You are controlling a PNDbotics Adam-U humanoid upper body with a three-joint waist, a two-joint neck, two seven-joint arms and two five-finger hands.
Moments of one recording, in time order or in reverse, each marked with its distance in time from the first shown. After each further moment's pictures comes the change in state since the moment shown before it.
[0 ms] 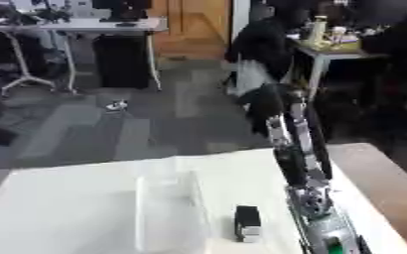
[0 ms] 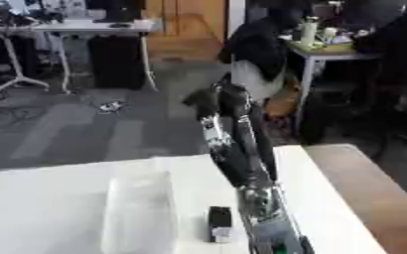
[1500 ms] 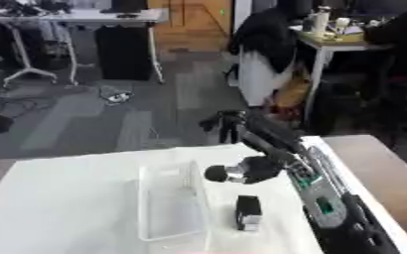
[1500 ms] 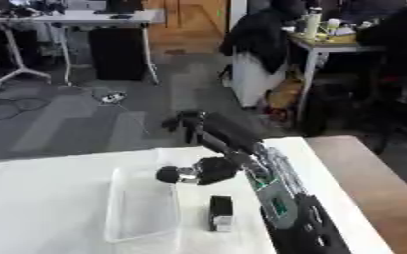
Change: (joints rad) left arm 0.001 0.000 0.005 0.001 0.000 0.000 0.004; right arm -0.135 -0.214 0.002 0.350 0.295 -0.134 0.492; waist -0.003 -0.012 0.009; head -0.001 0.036
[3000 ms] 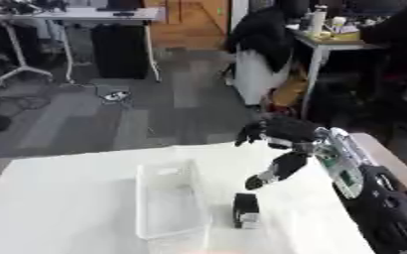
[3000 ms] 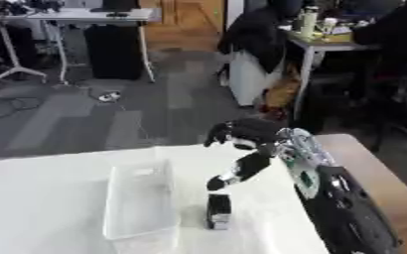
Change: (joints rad) left arm 0.009 0.012 0.000 0.000 -0.002 -0.002 0.002; right arm -0.079 -0.175 0.031 0.234 0.141 -0.142 0.131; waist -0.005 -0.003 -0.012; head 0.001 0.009
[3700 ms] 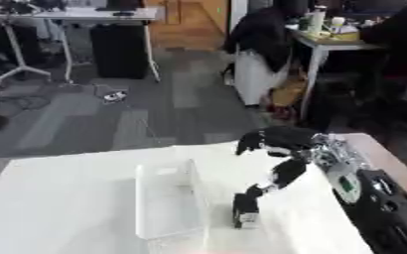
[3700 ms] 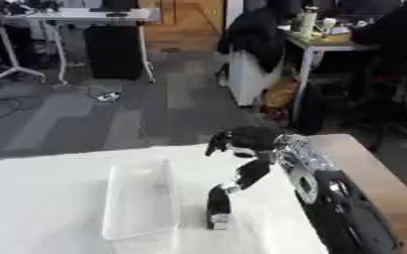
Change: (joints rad) left arm 0.000 0.005 0.005 0.000 -0.001 0.000 0.001; right arm 0.011 -0.017 0.042 0.040 0.018 -0.009 -0.009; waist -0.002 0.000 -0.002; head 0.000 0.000
